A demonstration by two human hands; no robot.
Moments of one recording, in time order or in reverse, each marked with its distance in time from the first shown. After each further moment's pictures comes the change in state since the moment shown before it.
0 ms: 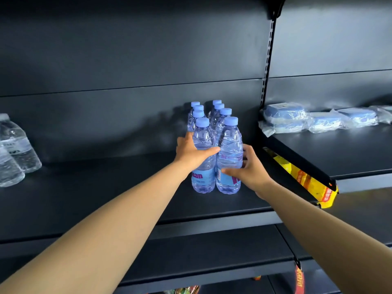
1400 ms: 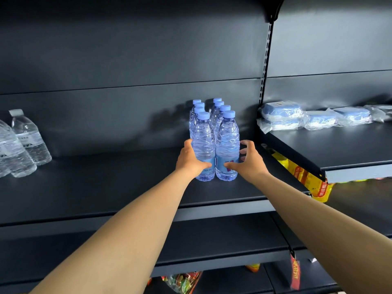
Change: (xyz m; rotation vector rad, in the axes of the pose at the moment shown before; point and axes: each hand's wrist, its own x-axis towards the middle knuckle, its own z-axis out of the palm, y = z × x) left_hand -0.035 -0.016 0.006 0.174 0.024 -0.062; right_hand -0.013 -0.016 -0.002 -0.359 0.120 0.052
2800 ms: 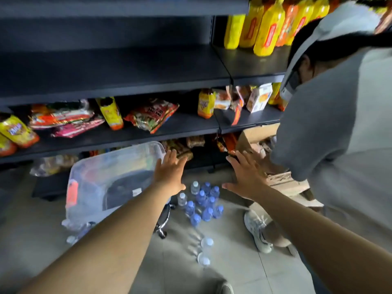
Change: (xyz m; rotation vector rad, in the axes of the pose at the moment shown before) left_hand -0.471 -0.215 0.166 0.893 -0.564 0.167; right_hand -0.497 0.259 -0.032 -0.818 -0.495 0.088
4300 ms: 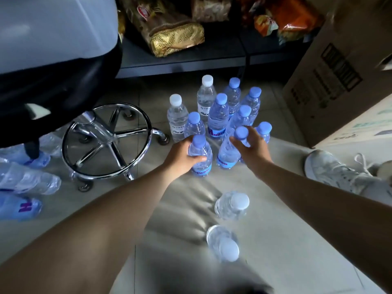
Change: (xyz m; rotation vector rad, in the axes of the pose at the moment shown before) left_hand 0.187 0.010 0.645 -0.965 0.149 -0.069; right_hand 0.152 0.121 0.619 0.986 0.223 0.187
